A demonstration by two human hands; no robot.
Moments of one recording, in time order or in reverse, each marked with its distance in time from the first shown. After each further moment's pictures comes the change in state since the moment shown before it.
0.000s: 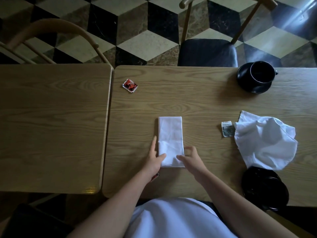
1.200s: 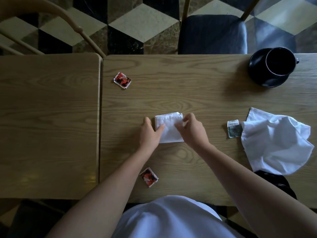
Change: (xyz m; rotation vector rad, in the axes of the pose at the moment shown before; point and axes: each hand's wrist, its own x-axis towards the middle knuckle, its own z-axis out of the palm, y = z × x) left_hand 0.081 0.085 -0.001 0.583 0.324 0.101; right_hand 0.076 -0.087 -0.016 -0.472 0.213 -0.347
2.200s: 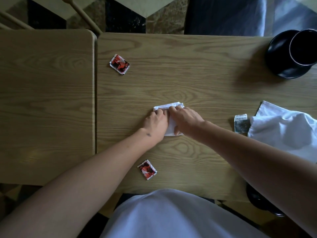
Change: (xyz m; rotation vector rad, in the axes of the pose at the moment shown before) left_hand 0.012 0.027 0.007 0.998 -0.342 0.412; right_hand 0.032 -0.035 -0.004 -0.650 -0.438 -0.459
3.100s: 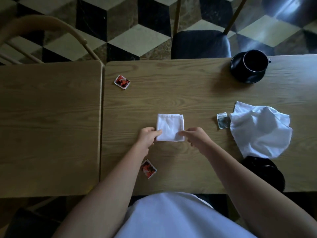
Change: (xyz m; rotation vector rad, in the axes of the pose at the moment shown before) left_hand -0.068 -0.002 0.026 -1.542 0.040 -0.381; right_hand -0.104 0.003 0.046 1.135 0.280 0.557
